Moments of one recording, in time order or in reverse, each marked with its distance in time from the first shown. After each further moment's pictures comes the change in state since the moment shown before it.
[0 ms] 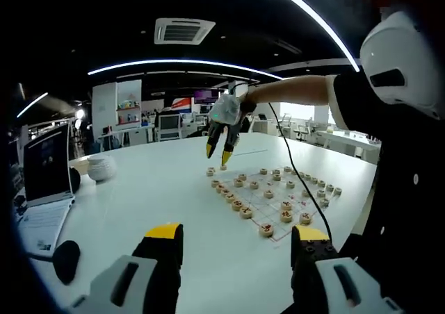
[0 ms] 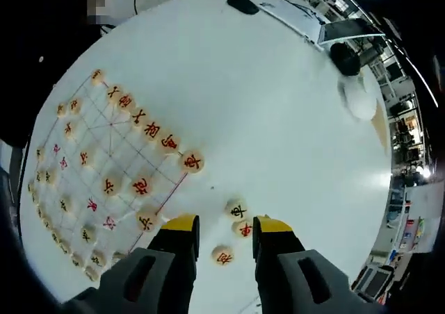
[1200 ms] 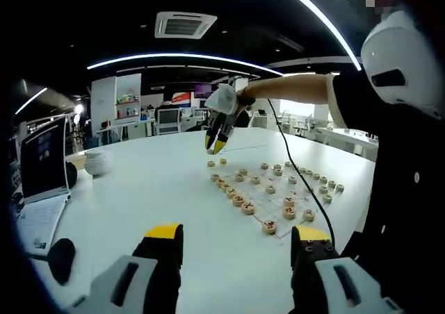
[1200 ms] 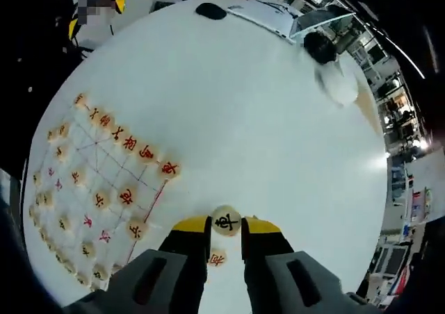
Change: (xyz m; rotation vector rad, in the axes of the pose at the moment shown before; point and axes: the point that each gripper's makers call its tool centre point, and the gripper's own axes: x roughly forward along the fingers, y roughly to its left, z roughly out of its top) left arm 0.018 0.001 -0.005 -0.005 0.026 -0.020; right arm -0.033 -0.013 -0.005 0.207 -0.122 -0.089
